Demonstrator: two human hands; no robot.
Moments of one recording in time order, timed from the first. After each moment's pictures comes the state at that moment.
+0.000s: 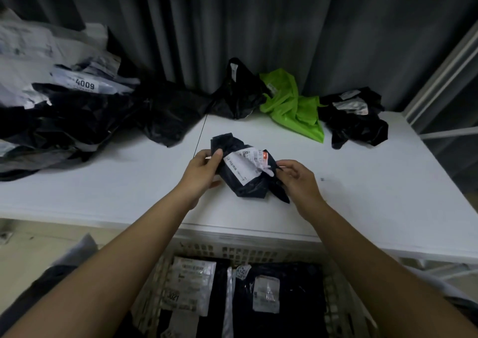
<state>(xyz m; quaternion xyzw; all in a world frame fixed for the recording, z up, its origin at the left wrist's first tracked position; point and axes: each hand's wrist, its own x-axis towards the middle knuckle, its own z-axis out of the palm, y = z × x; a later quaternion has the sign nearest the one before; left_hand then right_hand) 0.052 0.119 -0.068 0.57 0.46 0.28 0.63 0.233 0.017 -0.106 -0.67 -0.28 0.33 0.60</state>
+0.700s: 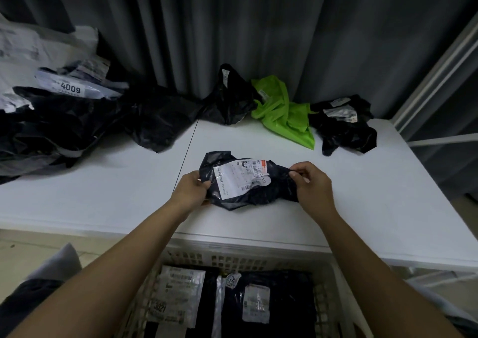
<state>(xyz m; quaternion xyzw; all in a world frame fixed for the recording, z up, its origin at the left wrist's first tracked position) 0.057 0.120 -0.093 0.59 0.52 0.21 0.58 0.271 -0.004 -0.096 -0.76 -0.41 0.09 0.49</state>
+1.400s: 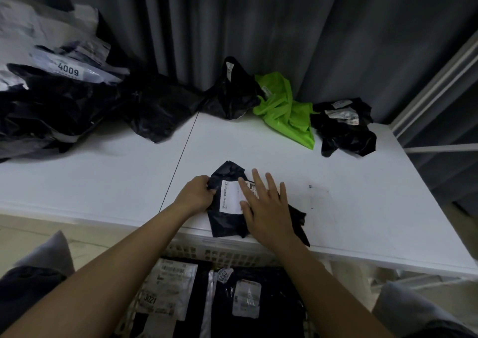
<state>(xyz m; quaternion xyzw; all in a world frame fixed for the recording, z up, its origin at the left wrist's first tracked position) 0.060 0.124 -0.123 0.73 0.52 0.08 0.44 0.204 -0.001 -0.148 -0.79 -0.61 0.01 0.05</state>
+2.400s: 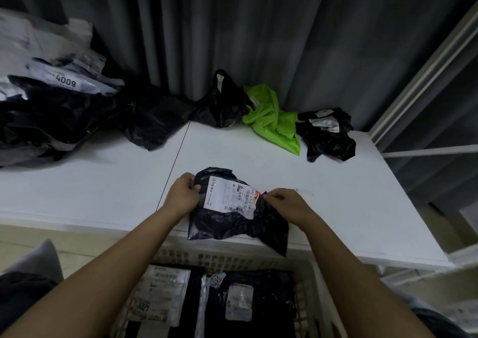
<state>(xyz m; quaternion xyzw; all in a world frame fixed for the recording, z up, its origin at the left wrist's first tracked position) 0.053 0.116 -0.112 0.67 0.53 0.23 0.47 0.261 -0.013 -0.099 -0.81 -0.40 0.32 0.28</state>
